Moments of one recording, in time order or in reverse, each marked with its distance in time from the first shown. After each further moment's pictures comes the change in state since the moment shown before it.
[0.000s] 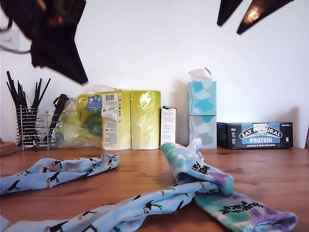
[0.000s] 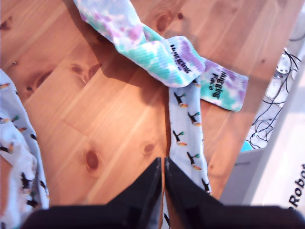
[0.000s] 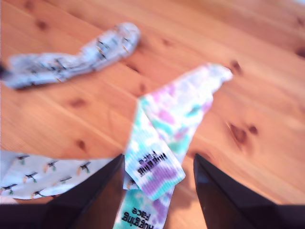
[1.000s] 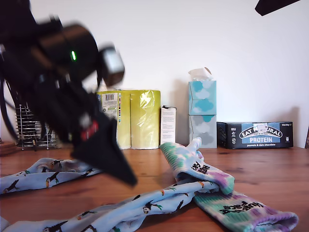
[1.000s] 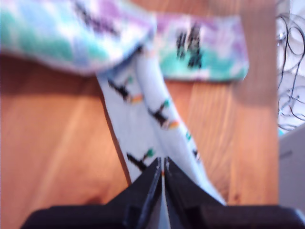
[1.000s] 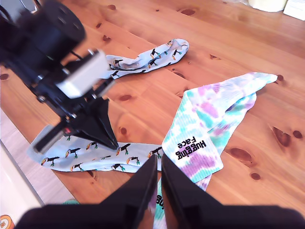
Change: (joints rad) left arm -0.292 0.132 -0.484 0.745 -0.033 0.029; right arm 0.000 -0.421 -0.394 0.151 -0.142 -0.019
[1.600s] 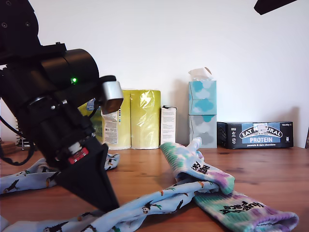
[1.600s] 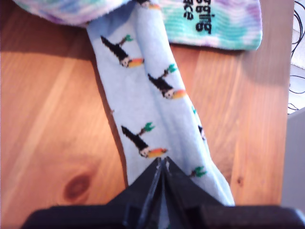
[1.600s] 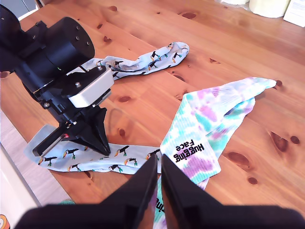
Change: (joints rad) left arm 0.000 0.031 0.000 -0.084 -0.043 -0.008; right arm 0.000 0.000 0.000 0.009 0.000 -0.023
